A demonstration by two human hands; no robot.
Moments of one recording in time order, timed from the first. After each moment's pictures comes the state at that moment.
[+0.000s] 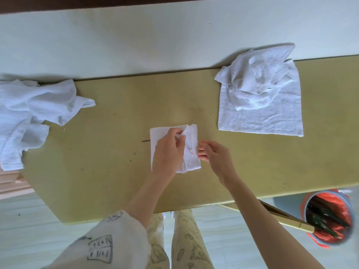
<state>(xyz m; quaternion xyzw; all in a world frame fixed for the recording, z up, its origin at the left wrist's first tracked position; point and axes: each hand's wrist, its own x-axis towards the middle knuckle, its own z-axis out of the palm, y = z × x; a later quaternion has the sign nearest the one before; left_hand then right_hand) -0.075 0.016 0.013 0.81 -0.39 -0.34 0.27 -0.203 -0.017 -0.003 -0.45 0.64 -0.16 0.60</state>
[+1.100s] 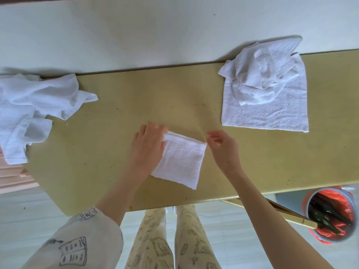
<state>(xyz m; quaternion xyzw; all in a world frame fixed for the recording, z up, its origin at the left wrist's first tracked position) -0.018 0.044 0.007 0.78 -0.59 -0.20 0.06 -0.204 -0.021 0.000 -0.56 0.66 -0.18 0.47</state>
